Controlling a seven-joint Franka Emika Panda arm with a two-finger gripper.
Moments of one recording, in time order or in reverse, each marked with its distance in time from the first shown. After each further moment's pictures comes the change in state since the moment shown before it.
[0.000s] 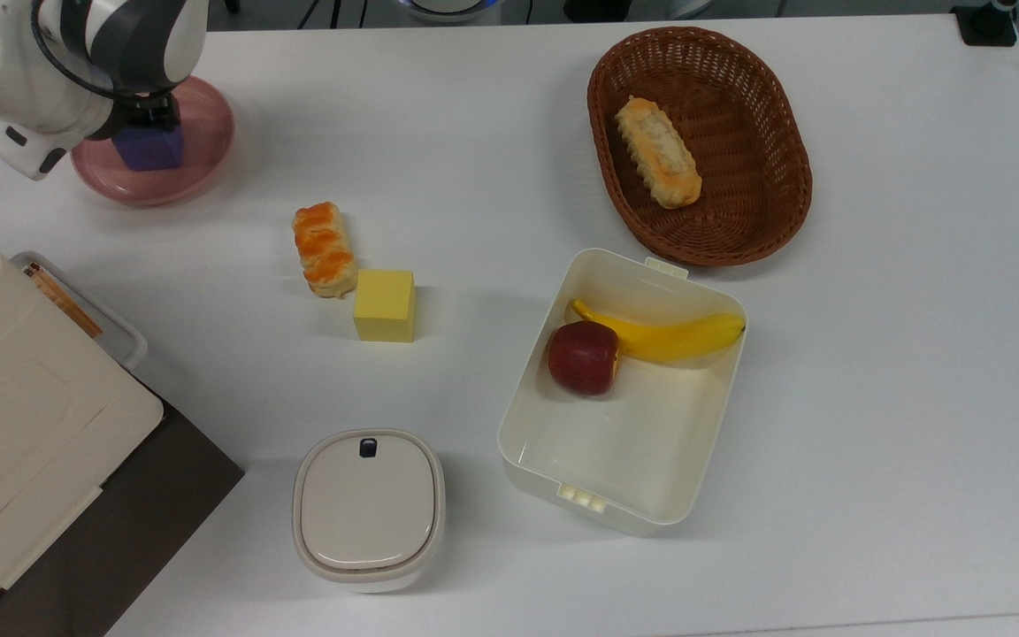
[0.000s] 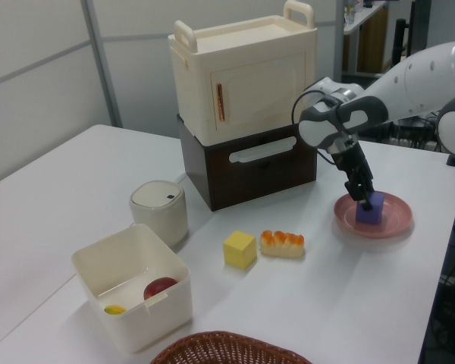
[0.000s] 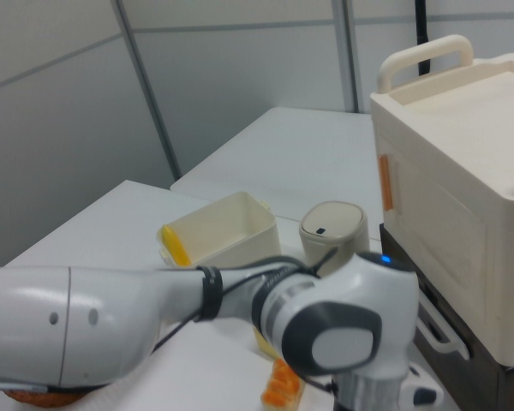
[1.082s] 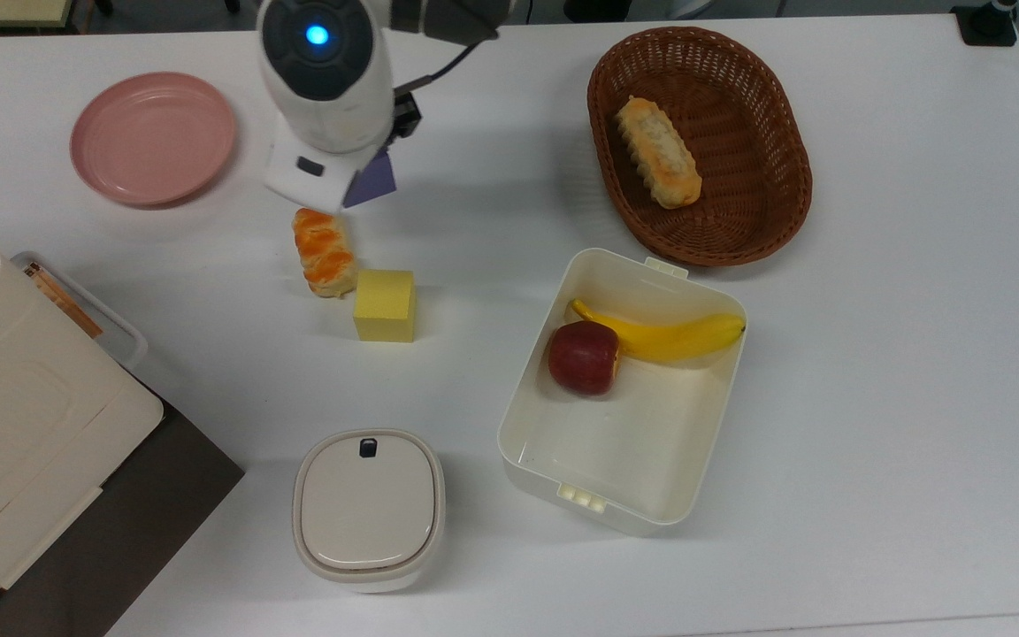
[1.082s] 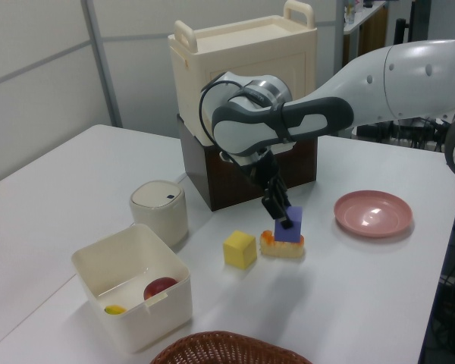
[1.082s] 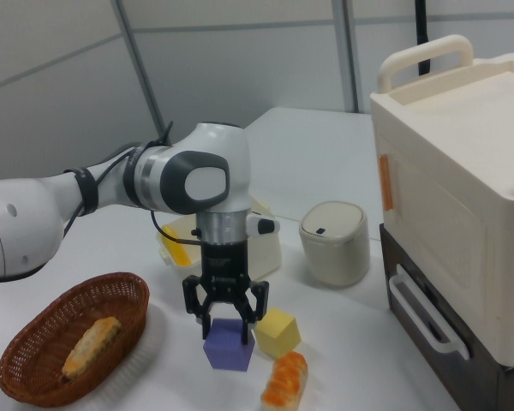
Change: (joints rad) arm 0.384 -0.081 0.119 0.129 0.075 -0.215 0.147
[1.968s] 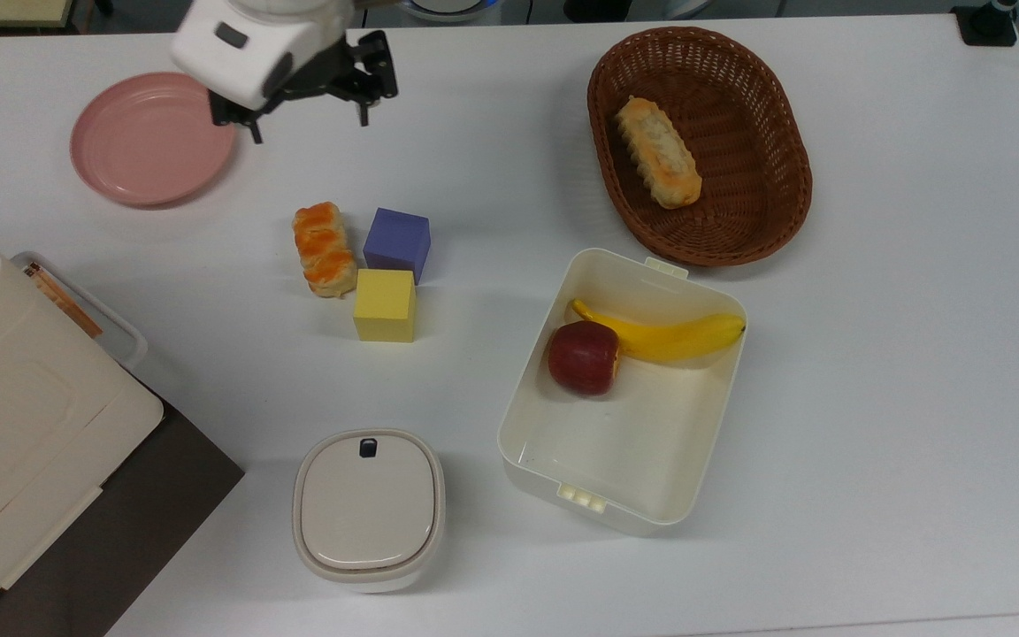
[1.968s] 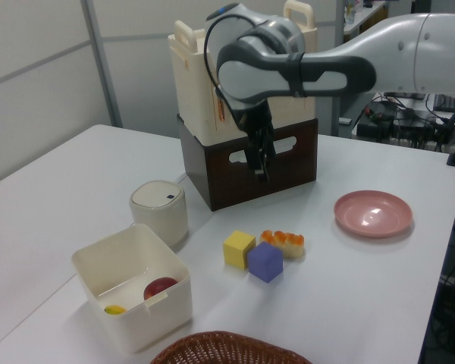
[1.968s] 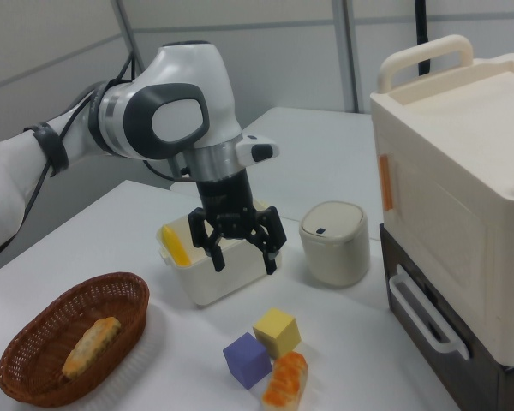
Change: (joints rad) arm -0.052 -0.076 0.022 0.164 -0.016 0.046 0.110
